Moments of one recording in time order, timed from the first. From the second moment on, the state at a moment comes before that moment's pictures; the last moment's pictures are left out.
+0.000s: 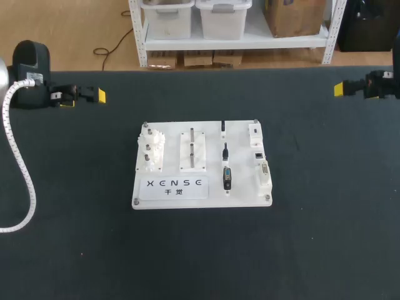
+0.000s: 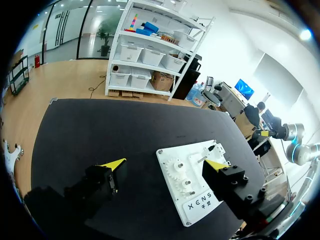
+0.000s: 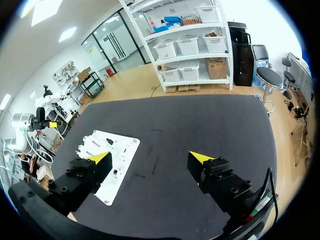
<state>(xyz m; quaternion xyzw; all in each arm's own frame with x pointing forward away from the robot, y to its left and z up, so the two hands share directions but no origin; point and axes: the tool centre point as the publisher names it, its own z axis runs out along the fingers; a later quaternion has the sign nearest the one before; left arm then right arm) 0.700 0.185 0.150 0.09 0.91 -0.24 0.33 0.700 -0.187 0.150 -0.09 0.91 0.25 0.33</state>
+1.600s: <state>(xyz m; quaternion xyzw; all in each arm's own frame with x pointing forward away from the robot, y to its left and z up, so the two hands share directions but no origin) 0.700 0.185 0.150 0.09 0.91 -0.24 0.33 0.710 0.004 0.101 -0.04 0.99 0.06 0.10</state>
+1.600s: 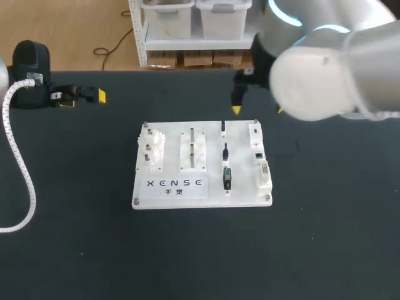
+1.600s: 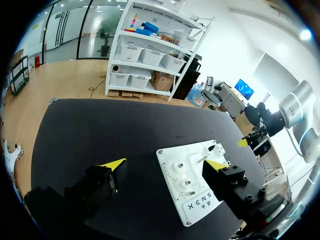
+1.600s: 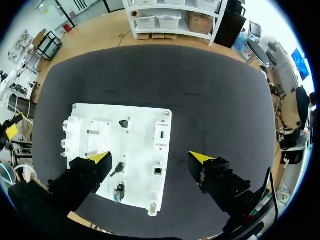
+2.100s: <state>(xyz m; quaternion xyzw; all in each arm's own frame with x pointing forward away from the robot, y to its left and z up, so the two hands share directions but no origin) 0.700 0.185 0.150 0.09 0.91 -0.24 0.33 0.726 0.037 0.067 0.01 0.99 0.02 0.11</state>
